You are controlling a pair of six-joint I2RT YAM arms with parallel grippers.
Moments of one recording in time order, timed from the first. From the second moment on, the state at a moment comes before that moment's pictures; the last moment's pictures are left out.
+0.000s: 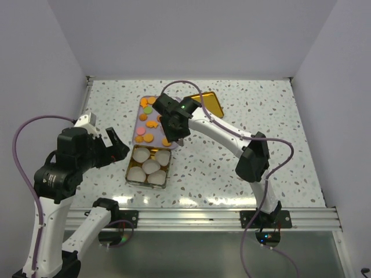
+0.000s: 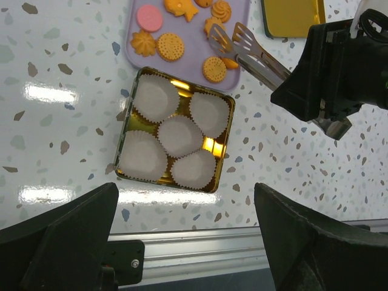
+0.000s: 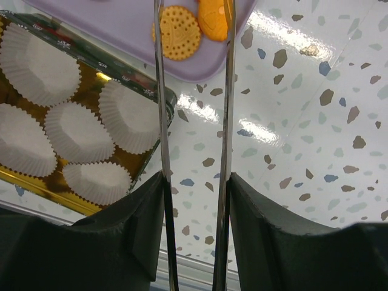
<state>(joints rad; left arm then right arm) -0.19 0.72 1.24 -1.20 0.04 -0.51 0.92 2.09 2.11 -1.19 0.22 0.50</state>
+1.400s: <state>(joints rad) -0.19 0.74 1.27 -1.24 -0.07 -0.51 0.87 2.25 2.39 -1.28 0.19 0.43</state>
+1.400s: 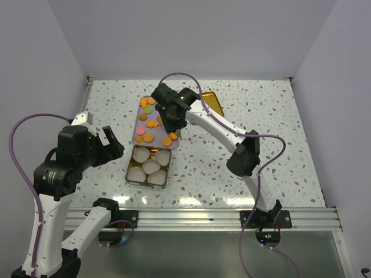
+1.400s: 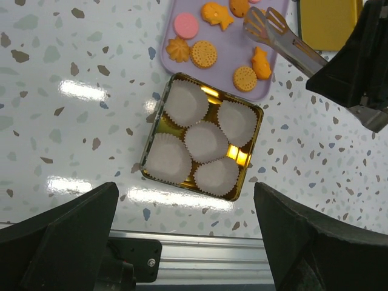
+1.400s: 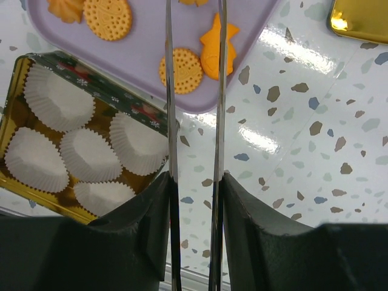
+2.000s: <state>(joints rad) -0.19 0.78 1.31 -1.25 -0.22 -0.51 1.01 1.81 2.08 -1.26 0.09 0.53</state>
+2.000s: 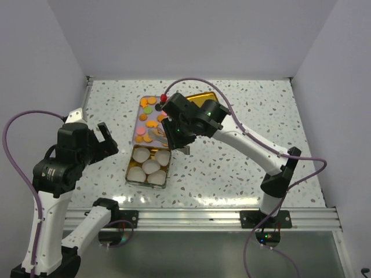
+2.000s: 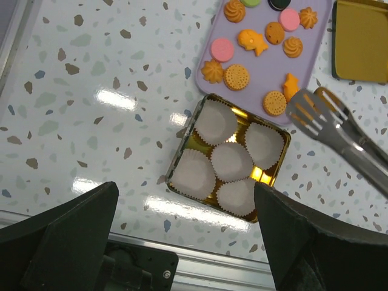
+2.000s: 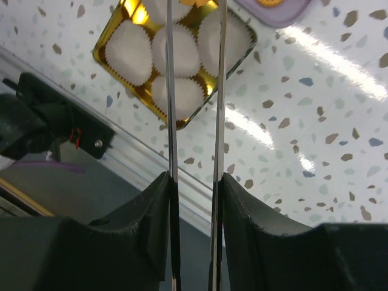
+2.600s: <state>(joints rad) -0.19 0.59 1.27 -1.27 -0.36 -0.51 1.14 1.94 2.05 -1.16 0.05 0.65</state>
